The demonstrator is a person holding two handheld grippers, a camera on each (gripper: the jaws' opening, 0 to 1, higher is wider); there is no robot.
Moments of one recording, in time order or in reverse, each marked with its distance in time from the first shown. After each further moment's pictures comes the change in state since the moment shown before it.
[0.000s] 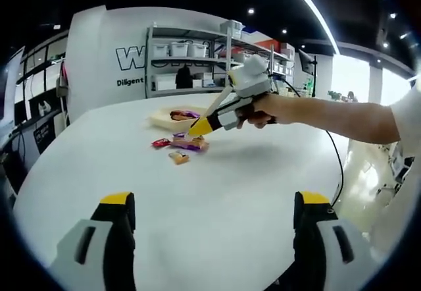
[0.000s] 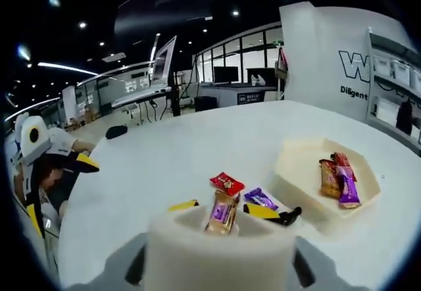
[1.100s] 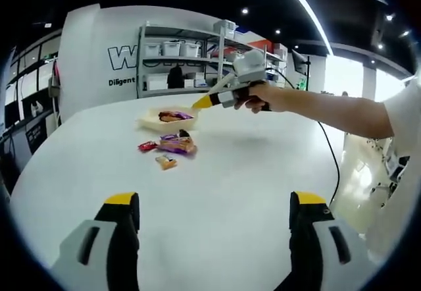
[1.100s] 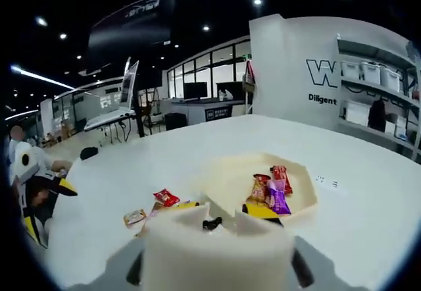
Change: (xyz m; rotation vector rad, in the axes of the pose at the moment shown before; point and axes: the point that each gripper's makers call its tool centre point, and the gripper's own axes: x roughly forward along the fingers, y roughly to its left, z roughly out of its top) left arm 0.018 -0.015 0.005 0.005 0.002 -0.057; right arm -0.052 -0.067 0.024 0.042 -0.103 -0.163
